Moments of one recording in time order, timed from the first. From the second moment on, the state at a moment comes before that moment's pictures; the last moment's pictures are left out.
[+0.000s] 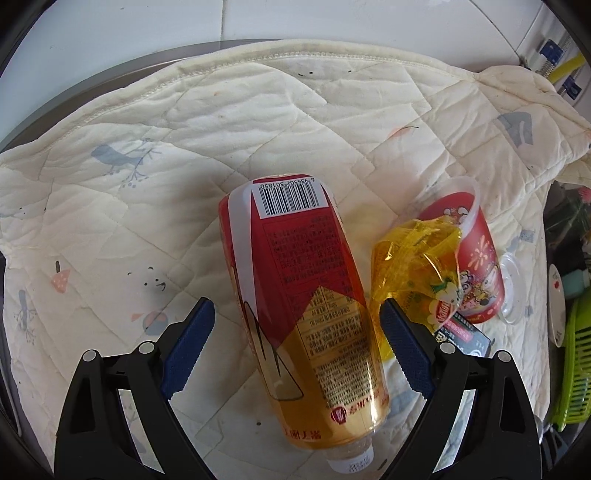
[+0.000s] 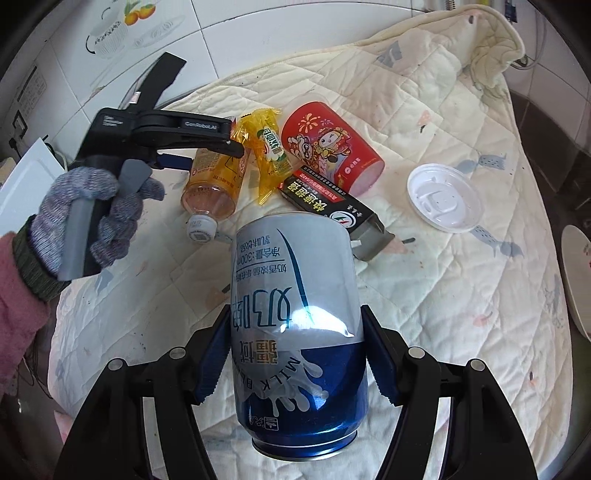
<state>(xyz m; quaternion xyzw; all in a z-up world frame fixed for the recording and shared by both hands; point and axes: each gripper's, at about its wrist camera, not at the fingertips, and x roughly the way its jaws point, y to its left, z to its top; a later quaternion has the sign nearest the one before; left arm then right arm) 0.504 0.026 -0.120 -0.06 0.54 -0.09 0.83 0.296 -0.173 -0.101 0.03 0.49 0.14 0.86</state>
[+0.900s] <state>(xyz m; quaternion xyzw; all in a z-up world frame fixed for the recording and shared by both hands) 0.448 0.037 -0.085 -0.06 0.49 -0.10 0.86 0.205 -0.221 -0.095 0.06 0.49 0.10 0.87</state>
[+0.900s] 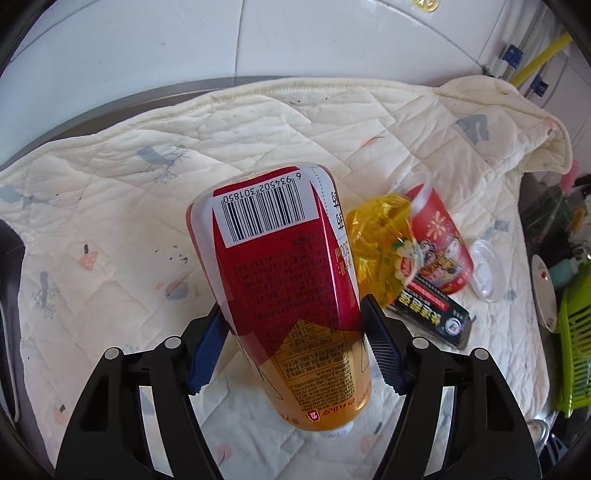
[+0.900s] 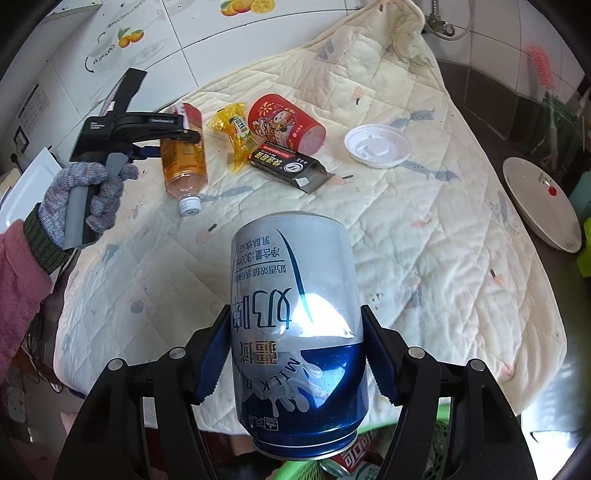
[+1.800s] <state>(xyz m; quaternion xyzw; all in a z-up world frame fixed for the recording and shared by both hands) 0.204 -0.018 -0.016 -0.04 0.43 -0.22 0.87 0.053 -0.317 -0.116 0.07 0.50 0.03 0.86</state>
